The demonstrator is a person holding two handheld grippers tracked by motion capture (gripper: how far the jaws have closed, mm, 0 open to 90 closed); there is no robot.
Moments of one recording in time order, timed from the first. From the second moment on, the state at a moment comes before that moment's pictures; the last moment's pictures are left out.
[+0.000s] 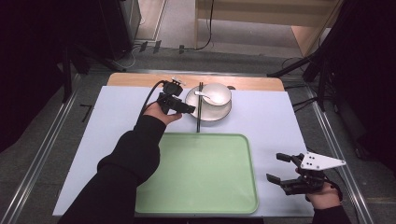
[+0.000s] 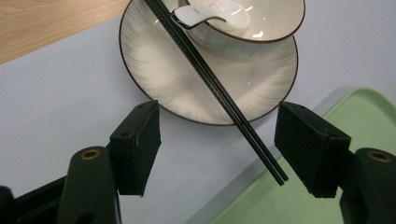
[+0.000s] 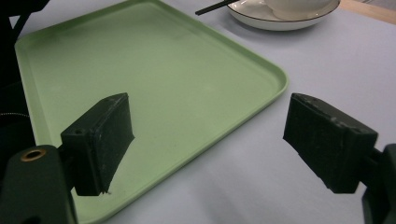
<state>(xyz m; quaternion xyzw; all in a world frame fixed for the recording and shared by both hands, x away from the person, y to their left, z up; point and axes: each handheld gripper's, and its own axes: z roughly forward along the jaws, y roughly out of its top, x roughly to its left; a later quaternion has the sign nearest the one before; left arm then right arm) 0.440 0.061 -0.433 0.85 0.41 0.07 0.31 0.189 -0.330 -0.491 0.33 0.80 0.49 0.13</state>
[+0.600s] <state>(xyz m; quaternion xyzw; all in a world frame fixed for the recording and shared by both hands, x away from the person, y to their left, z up) 0.465 0.033 -0.480 0.83 0.47 0.06 0.30 0.188 -0.330 -0.491 0.33 0.79 0.49 0.14</state>
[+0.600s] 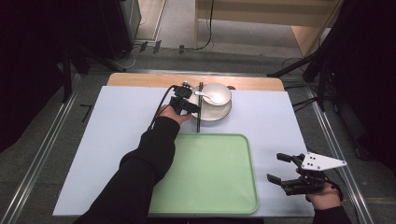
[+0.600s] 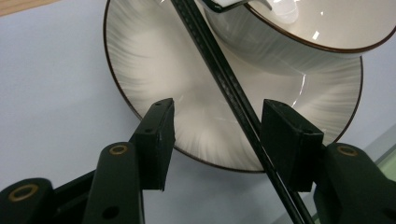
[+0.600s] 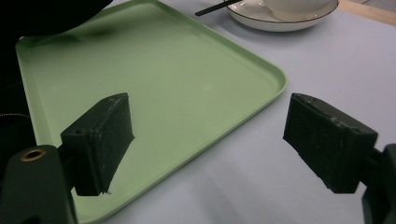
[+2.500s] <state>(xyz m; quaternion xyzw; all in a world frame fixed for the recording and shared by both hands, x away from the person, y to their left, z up) 0.413 0.120 -0.449 0.79 0.52 0.03 0.32 0.187 -0.329 -0.491 0.33 0.80 0.48 0.14</state>
